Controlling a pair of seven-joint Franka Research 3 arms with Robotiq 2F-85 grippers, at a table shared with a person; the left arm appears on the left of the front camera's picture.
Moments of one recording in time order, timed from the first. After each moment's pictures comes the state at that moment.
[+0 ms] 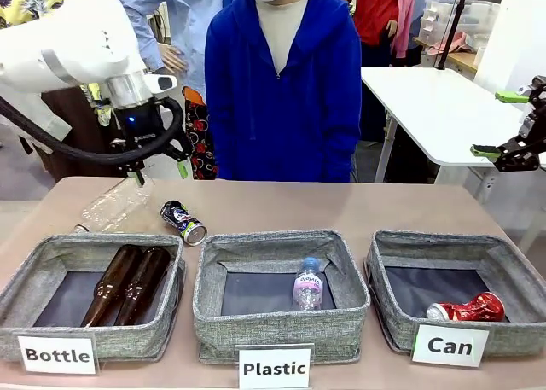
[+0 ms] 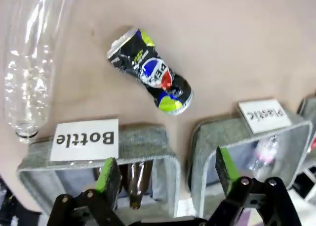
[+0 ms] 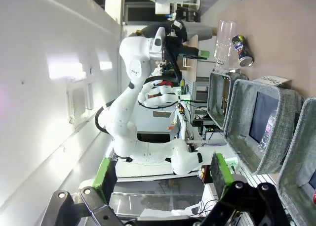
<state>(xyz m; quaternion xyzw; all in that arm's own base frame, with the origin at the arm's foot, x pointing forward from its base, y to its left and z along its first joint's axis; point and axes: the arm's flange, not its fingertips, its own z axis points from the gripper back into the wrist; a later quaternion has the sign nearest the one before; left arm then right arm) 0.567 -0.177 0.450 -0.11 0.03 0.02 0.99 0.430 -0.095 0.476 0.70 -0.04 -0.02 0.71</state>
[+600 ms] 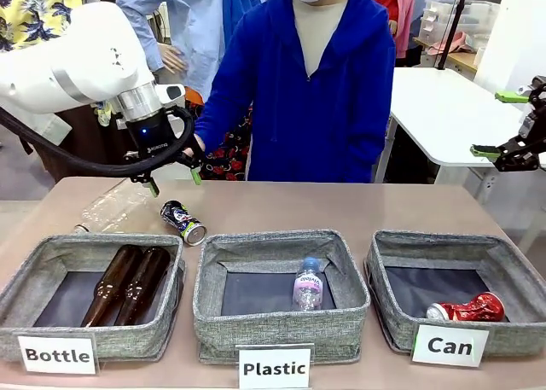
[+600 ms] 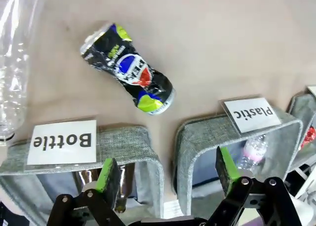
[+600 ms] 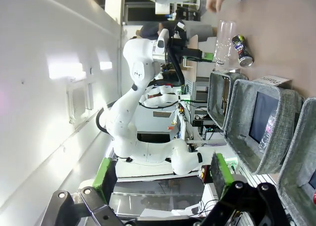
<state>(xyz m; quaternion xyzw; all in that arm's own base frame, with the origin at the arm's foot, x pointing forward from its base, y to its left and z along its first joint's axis) 0.560 -0.187 0.439 -0.14 0.03 0.03 0.99 0.430 -0.095 0.476 0.70 -0.04 -0.02 0.71</state>
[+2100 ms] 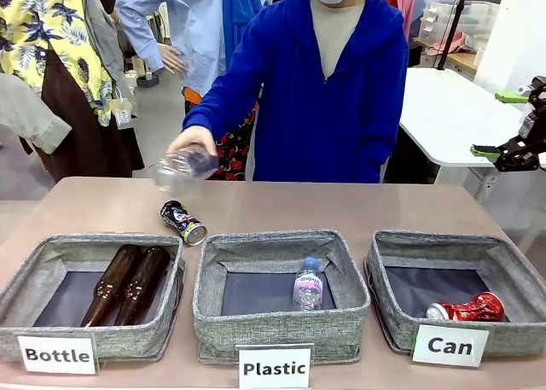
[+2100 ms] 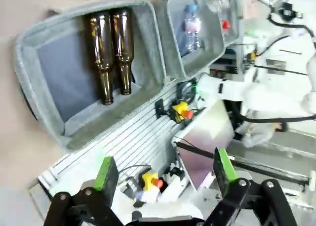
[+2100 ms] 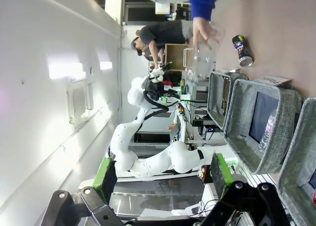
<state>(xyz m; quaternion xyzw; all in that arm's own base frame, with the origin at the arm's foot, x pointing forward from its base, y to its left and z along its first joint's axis) 0.360 0.121 0.494 -0.44 0.03 -0.08 0.89 0.430 -0.095 0.476 0.70 -0.04 -0.02 0.71</state>
